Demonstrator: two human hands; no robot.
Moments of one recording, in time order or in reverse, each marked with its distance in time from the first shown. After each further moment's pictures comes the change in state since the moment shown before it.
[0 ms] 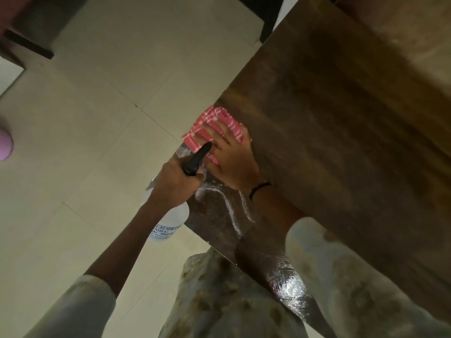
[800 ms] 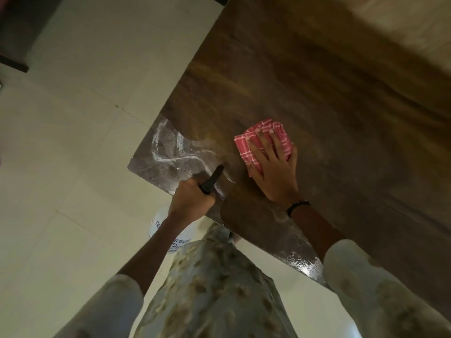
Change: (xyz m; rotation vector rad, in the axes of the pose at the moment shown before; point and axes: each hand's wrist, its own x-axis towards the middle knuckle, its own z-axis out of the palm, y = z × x) left_hand -0.083 -0.032 0.080 0.118 -0.175 -0.012; right_hand -0.185 0.028 -0.013 -0.030 -0.086 0.453
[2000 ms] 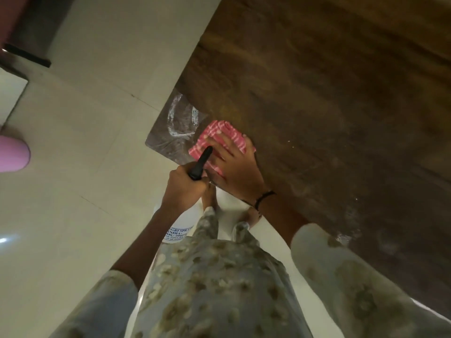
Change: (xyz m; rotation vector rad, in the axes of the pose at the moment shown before) left_hand -0.031 -0.044 -0.019 -0.089 0.158 -0.012; right_hand -0.020 -0.112 0.028 0.027 0.003 -0.317
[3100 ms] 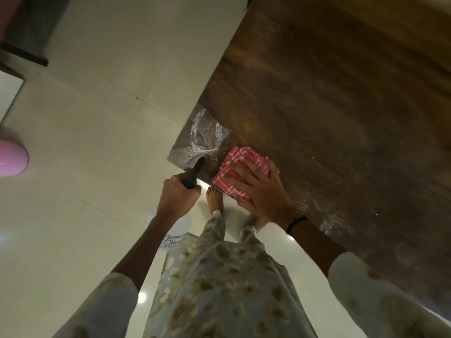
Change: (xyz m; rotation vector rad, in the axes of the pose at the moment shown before) left_hand 0.045 -0.034 -0.056 0.089 0.023 -0.046; right_hand -0.006 0.000 0.007 -0.085 -0.058 -0.071
